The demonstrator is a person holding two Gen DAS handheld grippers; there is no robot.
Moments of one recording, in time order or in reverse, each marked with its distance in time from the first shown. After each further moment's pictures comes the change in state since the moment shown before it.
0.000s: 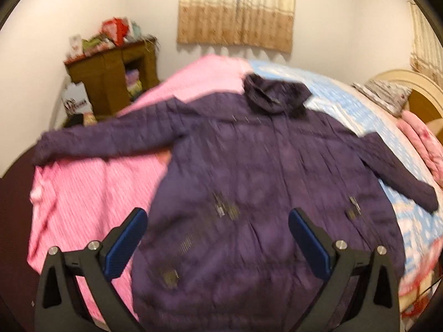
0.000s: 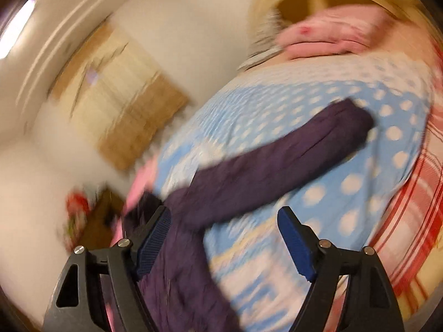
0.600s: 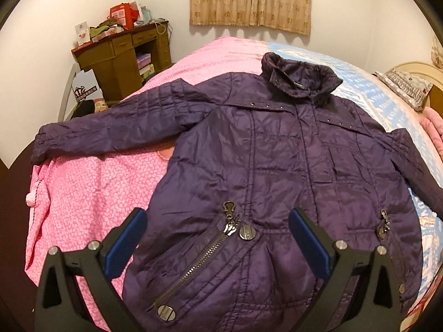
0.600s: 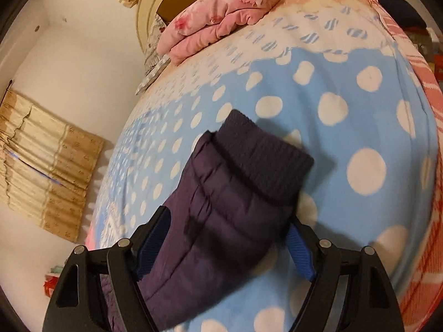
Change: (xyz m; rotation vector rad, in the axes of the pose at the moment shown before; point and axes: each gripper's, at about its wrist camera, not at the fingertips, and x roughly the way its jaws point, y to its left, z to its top) left arm 0.053 -0.005 0.015 -0.012 0.122 0.080; right arm 0.125 -0.139 0.097 0.323 -0.031 -0.343
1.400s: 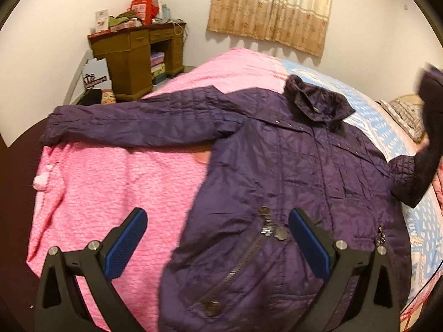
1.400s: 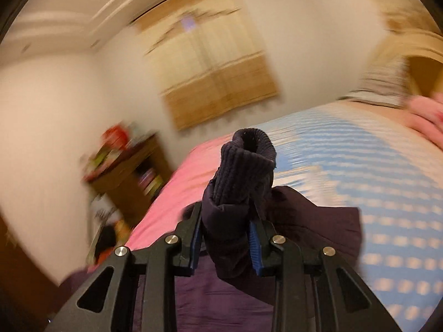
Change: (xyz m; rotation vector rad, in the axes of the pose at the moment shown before) left arm -0.015 0.063 -0.004 -0.137 -0.054 -0.037; right arm -0.136 0.363 -0.218 -0.938 0.116 0.595
